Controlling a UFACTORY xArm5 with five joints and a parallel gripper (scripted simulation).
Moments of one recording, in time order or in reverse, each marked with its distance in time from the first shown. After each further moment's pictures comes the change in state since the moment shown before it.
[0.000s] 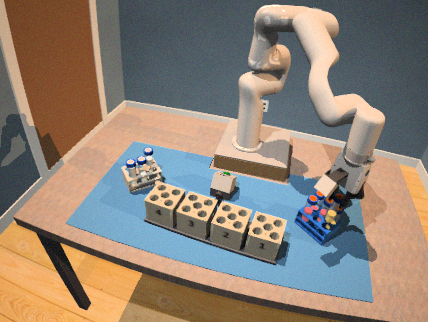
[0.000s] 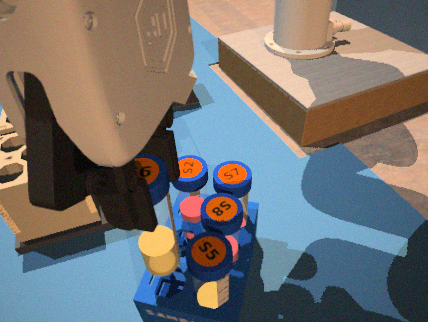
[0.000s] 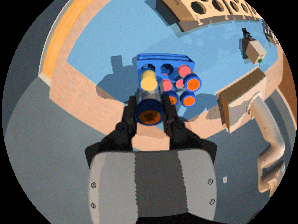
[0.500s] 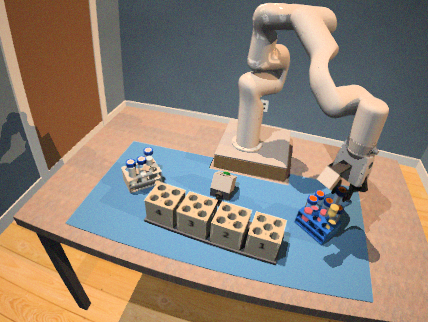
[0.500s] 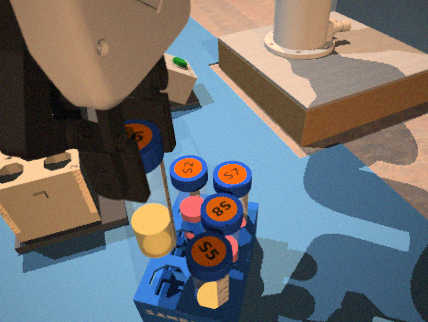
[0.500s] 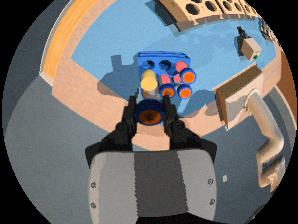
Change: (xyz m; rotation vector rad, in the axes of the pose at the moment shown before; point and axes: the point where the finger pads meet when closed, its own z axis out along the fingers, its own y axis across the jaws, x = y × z) arm -0.001 0.000 -0.026 0.000 0.000 0.000
